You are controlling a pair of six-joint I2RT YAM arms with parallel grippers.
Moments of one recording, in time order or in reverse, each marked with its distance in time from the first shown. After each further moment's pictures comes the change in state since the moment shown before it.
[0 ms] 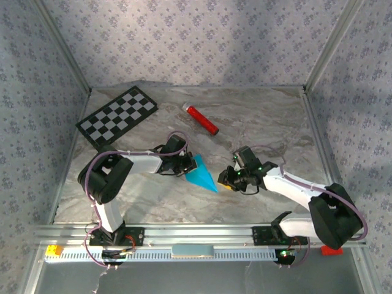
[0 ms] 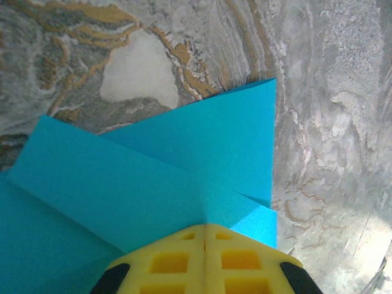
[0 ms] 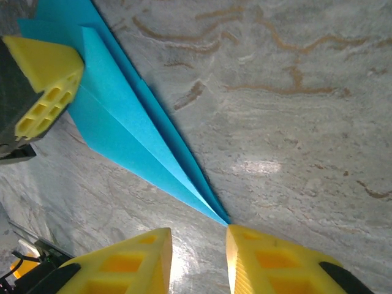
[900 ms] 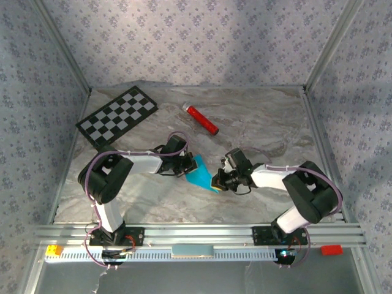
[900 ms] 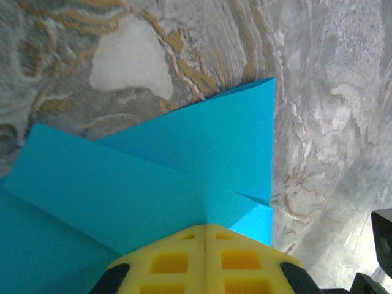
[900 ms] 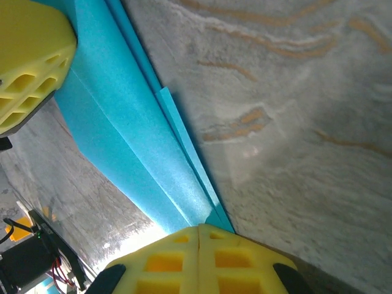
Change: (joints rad) left arm 0.000 0.000 -0.001 -0.002 0.014 0.008; right arm 0.016 0.247 -0.044 0.314 -0.130 -0.087
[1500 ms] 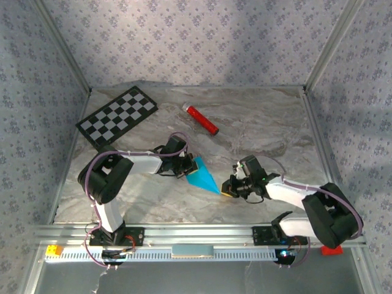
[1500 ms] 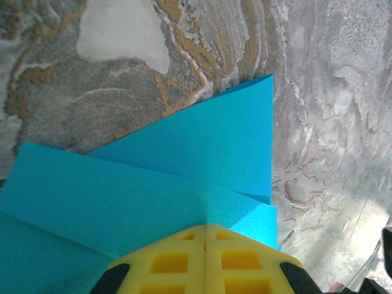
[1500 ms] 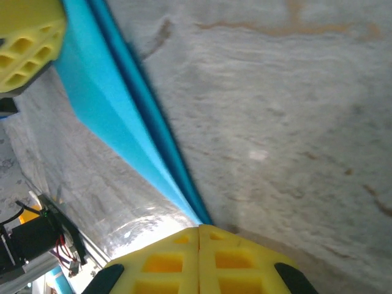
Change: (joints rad) left arm 0.002 0.000 -0.006 -0.003 0.031 0.000; right arm -0.080 -0.244 -0.138 -0.073 -0.050 -0.029
